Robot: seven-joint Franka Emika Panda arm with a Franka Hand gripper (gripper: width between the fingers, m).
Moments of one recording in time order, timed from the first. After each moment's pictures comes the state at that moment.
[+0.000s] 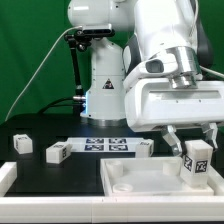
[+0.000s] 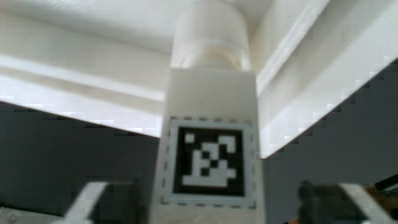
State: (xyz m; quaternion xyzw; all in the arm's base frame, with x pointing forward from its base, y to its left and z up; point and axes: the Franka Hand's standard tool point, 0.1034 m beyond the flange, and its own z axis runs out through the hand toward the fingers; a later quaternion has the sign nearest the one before) arm 0.604 0.108 0.080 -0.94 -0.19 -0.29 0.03
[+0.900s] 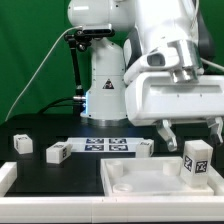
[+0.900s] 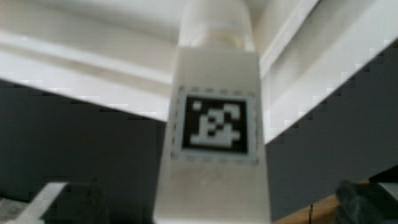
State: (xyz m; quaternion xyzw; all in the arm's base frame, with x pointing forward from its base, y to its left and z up) arm 0.609 0.107 0.099 -0.94 -0.20 -0.28 0.02
